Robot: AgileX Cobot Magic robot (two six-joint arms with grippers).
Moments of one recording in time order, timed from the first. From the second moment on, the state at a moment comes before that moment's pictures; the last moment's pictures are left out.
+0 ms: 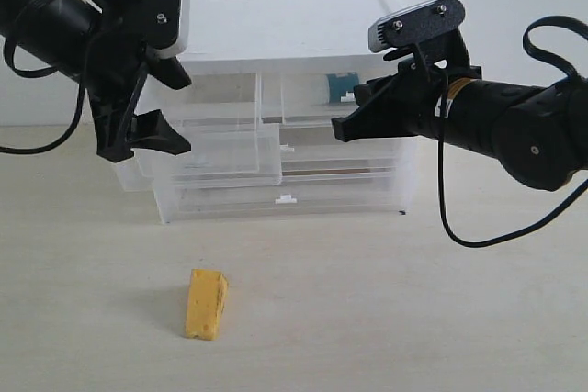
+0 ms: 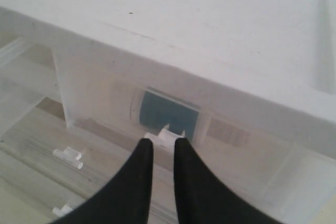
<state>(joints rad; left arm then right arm) -0.32 1.70 -1.41 -0.38 0.80 1.48 0.42 1.72 -0.94 -0.17 -0.42 0.04</state>
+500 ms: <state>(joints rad) -0.32 1.47 -1.41 -0.48 0.80 1.35 0.42 1.72 -0.94 -0.17 -0.41 0.05</state>
